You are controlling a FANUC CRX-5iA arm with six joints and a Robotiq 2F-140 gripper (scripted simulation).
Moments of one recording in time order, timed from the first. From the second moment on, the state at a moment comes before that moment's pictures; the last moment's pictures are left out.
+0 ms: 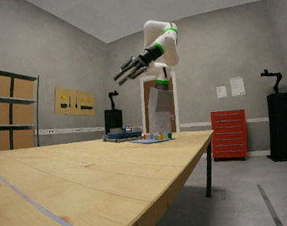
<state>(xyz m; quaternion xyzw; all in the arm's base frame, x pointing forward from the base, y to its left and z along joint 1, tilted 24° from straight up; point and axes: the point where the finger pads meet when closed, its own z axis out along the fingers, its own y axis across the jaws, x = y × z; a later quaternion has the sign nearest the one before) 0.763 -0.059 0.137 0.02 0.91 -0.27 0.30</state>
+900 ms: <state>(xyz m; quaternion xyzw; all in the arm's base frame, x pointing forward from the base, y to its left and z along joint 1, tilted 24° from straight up) 0.763 -0.059 0.137 0.02 0.91 -0.27 0.30</state>
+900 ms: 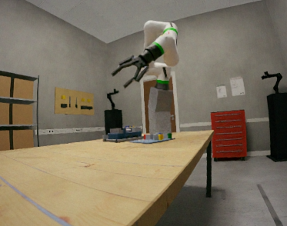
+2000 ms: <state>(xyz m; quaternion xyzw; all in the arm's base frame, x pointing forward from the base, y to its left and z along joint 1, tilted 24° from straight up) 0.728 -0.044 0.123 -0.09 0.93 -0.21 0.29</state>
